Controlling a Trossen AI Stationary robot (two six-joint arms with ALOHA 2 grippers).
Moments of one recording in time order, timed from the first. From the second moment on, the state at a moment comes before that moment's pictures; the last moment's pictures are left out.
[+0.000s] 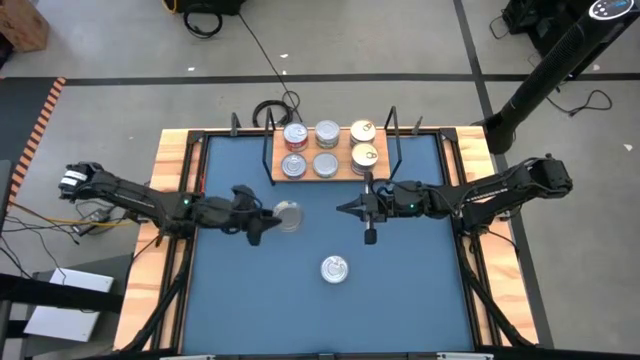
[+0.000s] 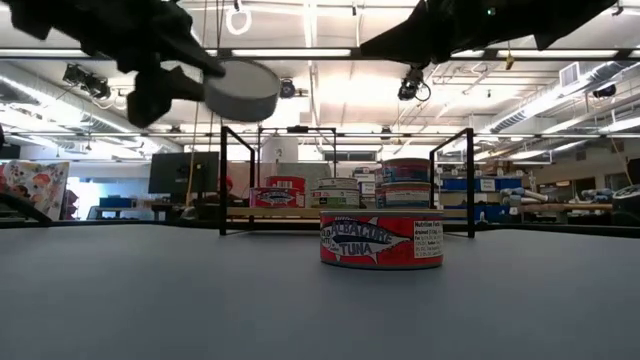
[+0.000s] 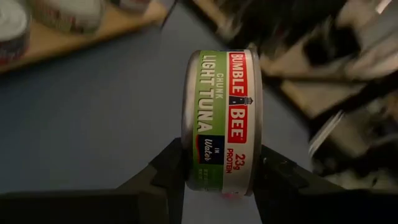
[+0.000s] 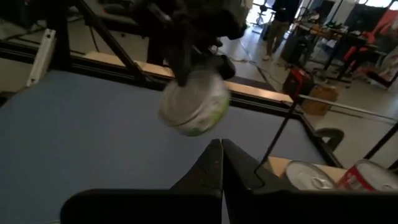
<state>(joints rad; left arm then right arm) -0.21 0.91 0.50 0.00 -0.31 -0.85 0.07 1.29 0.67 0.42 0.11 -0.20</state>
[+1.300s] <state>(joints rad) -0.13 0.96 0.35 0.50 -0.37 -0.87 0.25 1.47 0.94 0.07 0.42 -0.13</state>
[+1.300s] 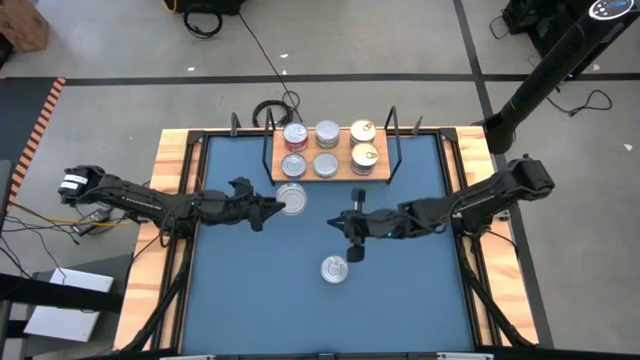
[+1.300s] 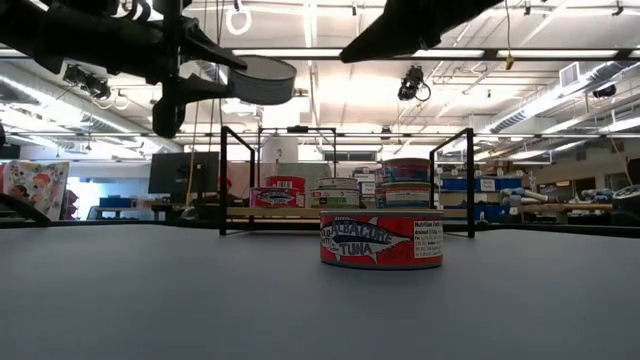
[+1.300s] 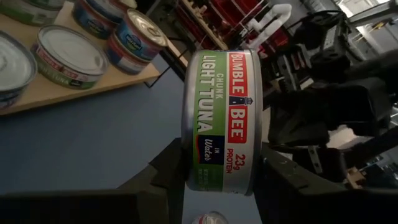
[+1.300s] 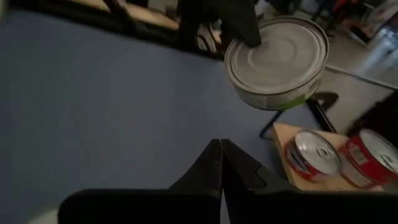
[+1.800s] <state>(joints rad) -0.04 0.96 0.35 0.53 -0.35 -0.95 0.33 1.52 1.03 -0.12 0.64 -0.16</state>
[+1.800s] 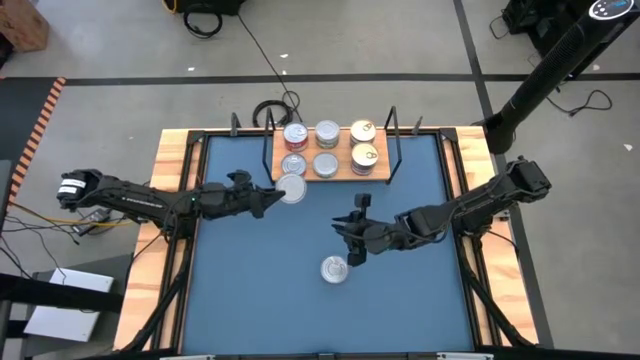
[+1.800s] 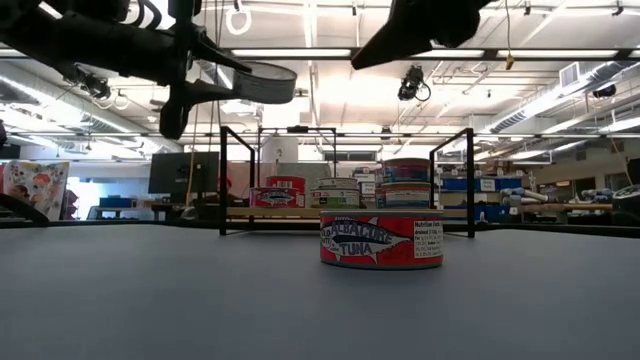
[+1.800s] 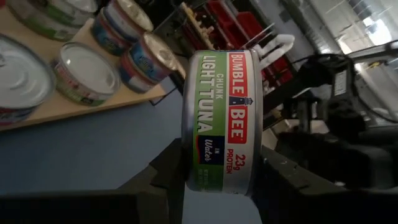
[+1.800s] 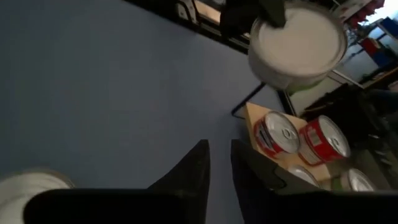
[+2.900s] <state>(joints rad) 0.02 1.38 0.55 0.95 -0.15 -1.09 0.45 1.65 1.03 0.00 1.27 -0.90</state>
